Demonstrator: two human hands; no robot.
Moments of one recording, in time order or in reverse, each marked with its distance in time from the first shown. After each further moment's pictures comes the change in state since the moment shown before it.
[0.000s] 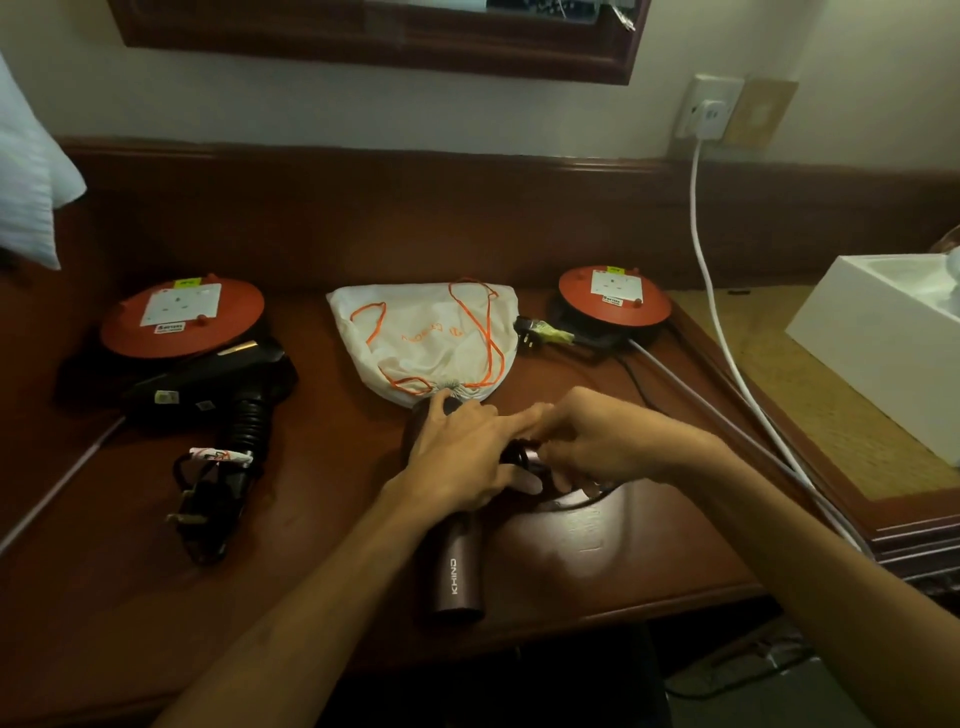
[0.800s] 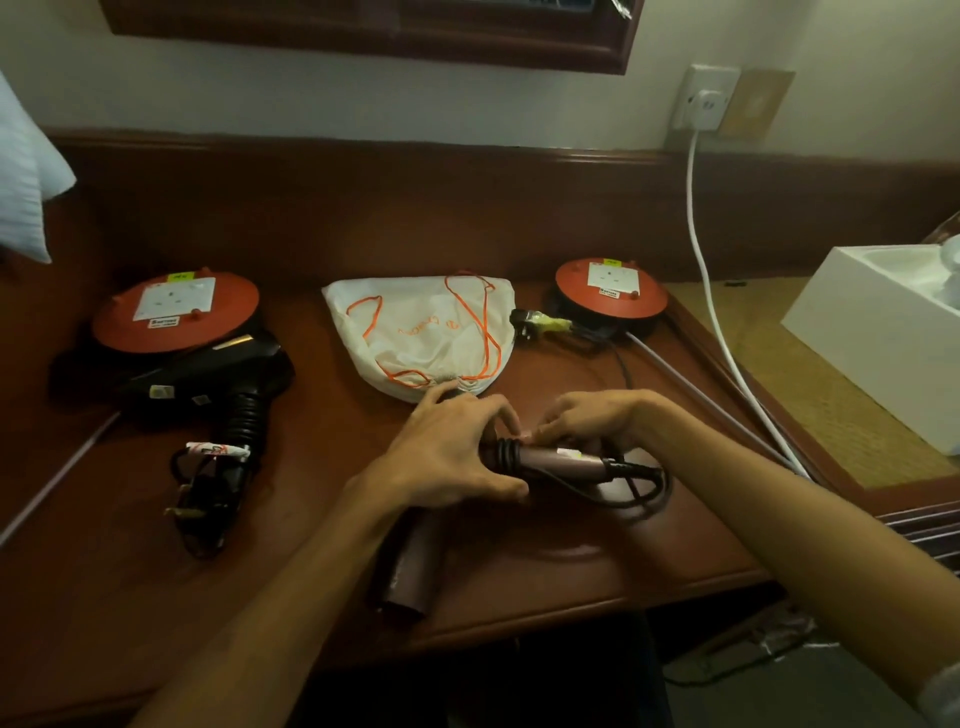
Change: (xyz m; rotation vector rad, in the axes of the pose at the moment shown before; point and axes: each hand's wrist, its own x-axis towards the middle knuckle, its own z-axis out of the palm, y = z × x) left_hand -0.010 -0.022 -0.001 -0.272 0.108 0.113; right_hand 0.064 0.061 0.002 0.322 -0.252 0.294
